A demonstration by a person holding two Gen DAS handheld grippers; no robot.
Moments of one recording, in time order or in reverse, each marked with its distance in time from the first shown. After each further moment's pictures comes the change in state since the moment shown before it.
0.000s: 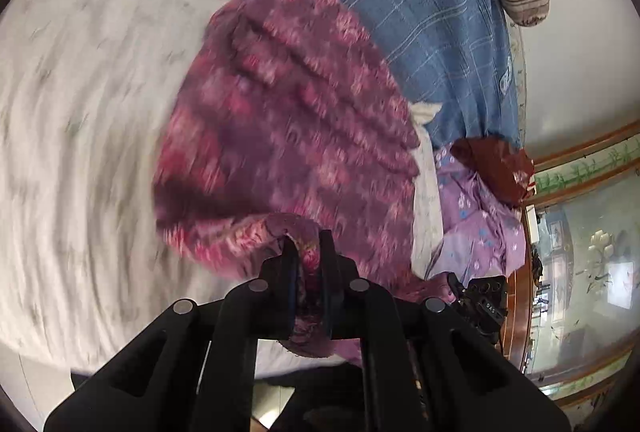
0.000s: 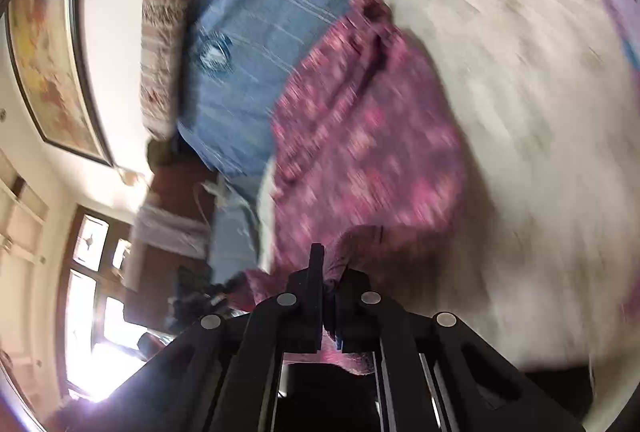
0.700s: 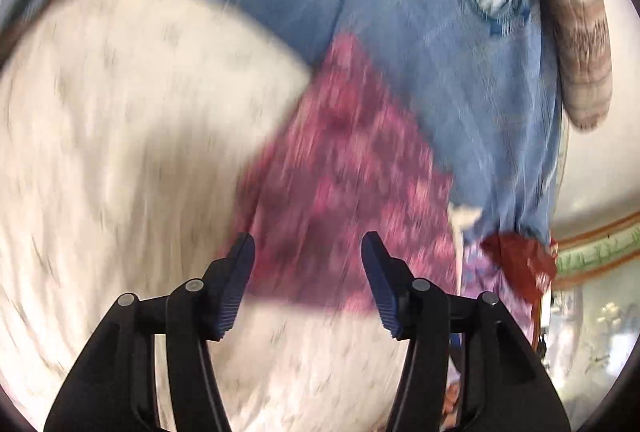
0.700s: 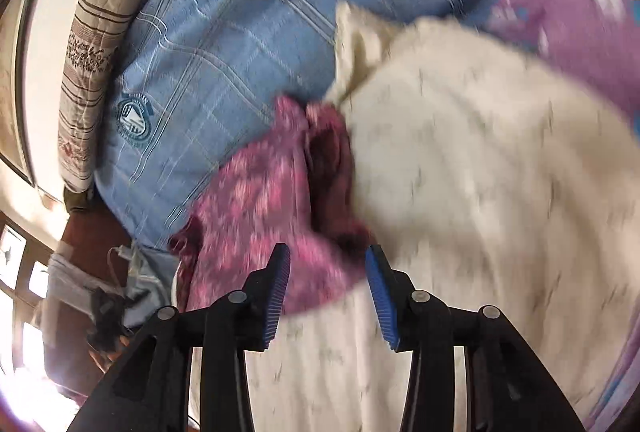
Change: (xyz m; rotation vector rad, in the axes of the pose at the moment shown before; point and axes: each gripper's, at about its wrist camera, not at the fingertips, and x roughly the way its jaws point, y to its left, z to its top) left arm 0.025 0.040 0.111 -0.167 -0.096 0.096; right arm 0.050 0.009 0.138 -0.090 -0.153 -0.339
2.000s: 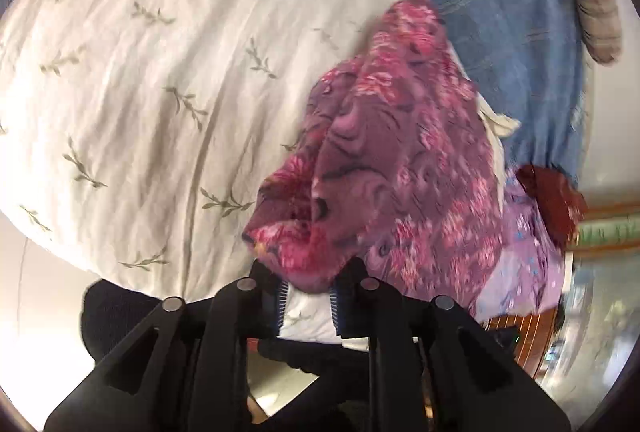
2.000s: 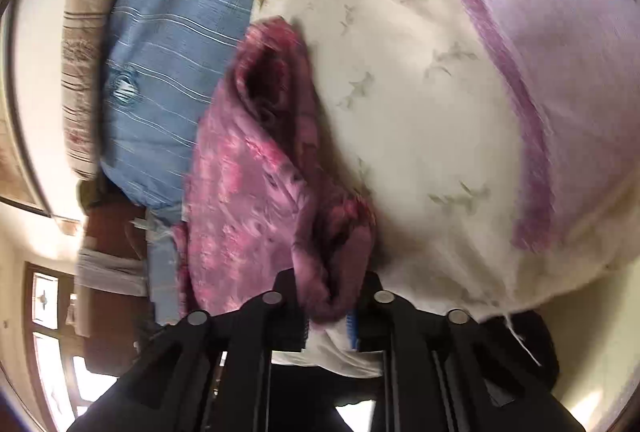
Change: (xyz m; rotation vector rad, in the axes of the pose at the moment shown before) left arm -0.041 0.042 -0.156 -0.009 0.107 0.104; right arm -0.078 -0.076 -0.182 0.232 0.120 0.030
